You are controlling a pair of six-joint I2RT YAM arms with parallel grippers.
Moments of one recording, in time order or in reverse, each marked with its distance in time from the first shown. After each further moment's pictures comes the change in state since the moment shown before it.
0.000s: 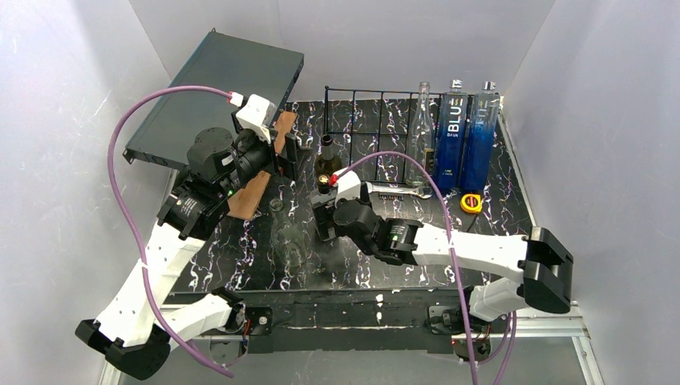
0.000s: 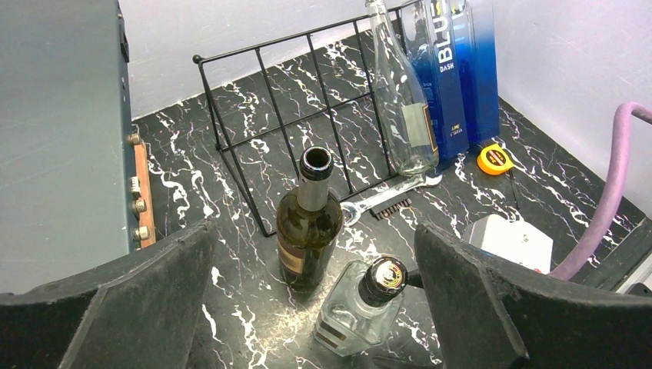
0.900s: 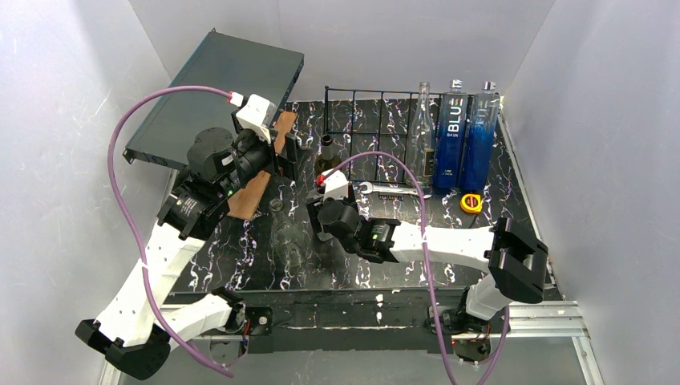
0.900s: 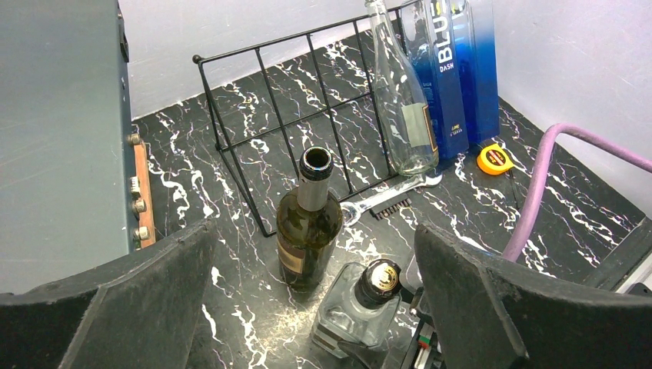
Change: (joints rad) left arm 0.000 0.000 0.000 0.000 0.000 0.000; right arm -0.002 0.169 0.050 0.129 0.085 -0.002
